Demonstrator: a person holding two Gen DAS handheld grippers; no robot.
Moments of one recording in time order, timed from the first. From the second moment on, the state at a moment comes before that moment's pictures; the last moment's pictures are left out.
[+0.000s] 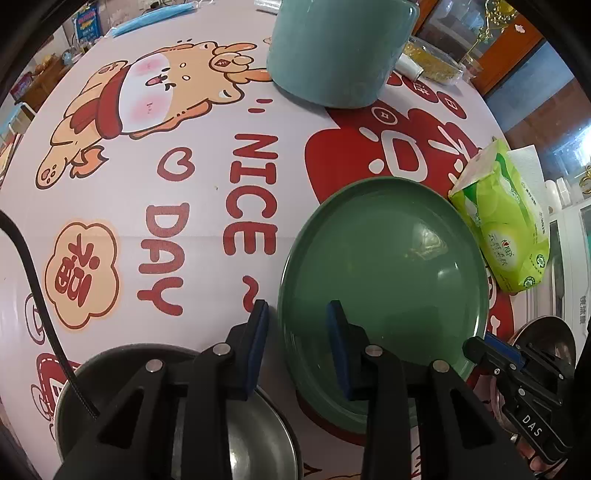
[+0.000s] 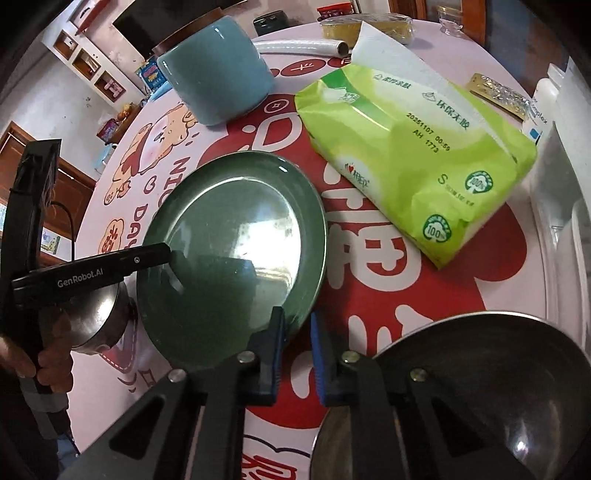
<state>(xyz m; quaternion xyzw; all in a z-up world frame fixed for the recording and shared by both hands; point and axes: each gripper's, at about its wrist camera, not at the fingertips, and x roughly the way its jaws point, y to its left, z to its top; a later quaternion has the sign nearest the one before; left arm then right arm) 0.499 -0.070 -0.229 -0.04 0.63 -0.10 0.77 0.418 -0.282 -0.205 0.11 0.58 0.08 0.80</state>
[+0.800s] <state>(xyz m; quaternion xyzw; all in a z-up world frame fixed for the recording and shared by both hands) 0.486 -0.068 -0.225 -0.07 0.62 -0.11 0.78 0.406 -0.289 -0.194 0.12 0.56 0.09 0.81</state>
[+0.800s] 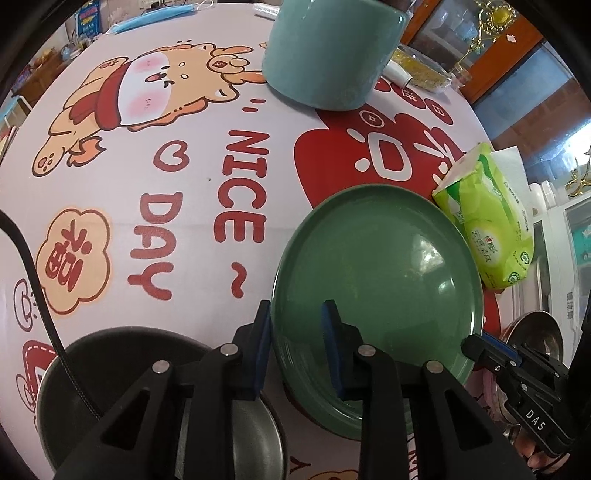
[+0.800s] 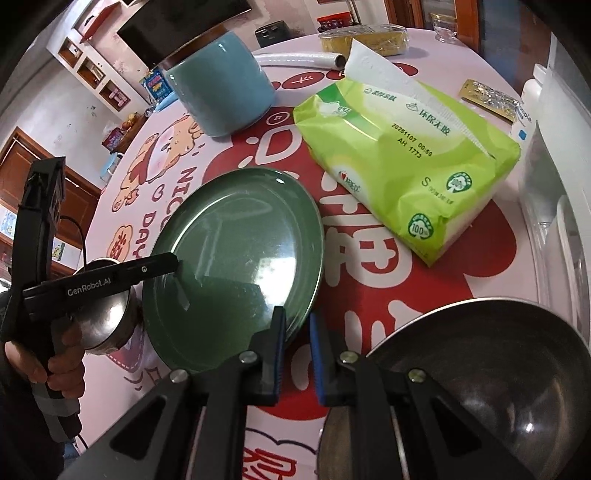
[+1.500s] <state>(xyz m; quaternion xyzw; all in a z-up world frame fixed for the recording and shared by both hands) 0.424 -0.059 -0.161 -0.07 0.59 -0.12 0.79 0.349 -0.280 -0.139 0.12 0.53 0.11 0.83</state>
